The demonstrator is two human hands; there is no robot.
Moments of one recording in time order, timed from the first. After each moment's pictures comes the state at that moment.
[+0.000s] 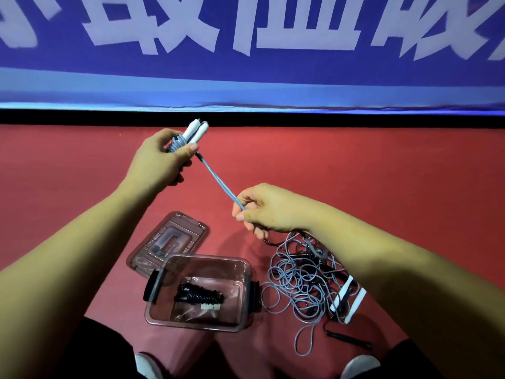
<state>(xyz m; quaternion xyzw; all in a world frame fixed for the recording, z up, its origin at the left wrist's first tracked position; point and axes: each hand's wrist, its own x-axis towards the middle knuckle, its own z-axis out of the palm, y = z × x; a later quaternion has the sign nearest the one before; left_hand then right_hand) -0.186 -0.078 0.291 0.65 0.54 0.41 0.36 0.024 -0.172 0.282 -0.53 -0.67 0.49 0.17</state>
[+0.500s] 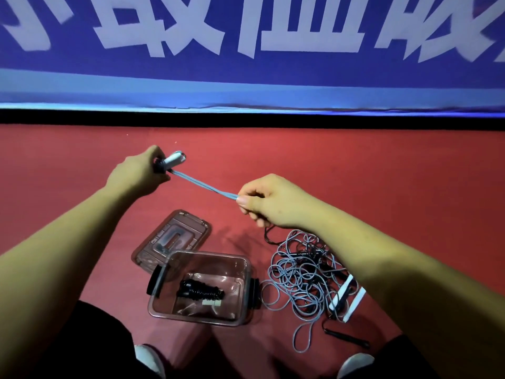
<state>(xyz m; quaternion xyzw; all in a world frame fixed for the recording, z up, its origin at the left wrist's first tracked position) -0.239 -0.041 0.255 0.74 0.66 0.12 0.08 0.028 -0.193 0.305 -0.54 -0.70 0.41 0.23</state>
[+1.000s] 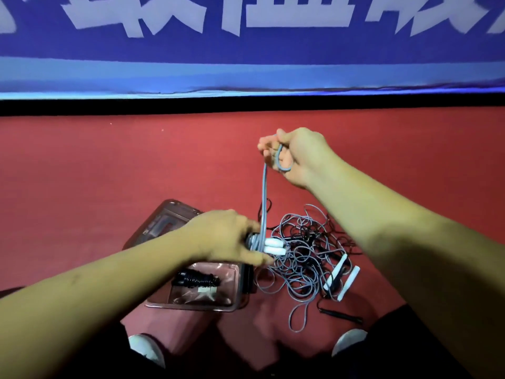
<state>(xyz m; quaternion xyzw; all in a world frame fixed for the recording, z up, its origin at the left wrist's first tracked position) -0.110 -0.187 0.254 0.91 0.34 -0.12 0.18 0.064 -0.155 0.308 -0.49 -0.20 0.61 0.58</state>
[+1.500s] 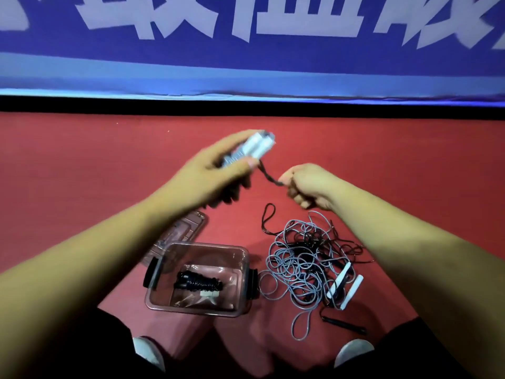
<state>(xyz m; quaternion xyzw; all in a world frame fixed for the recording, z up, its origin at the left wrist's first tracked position) -0.138 -0.153 0.304 0.73 0.33 0.31 0.52 0.086 -0.151 0.256 -0.72 -0.40 0.51 0.27</state>
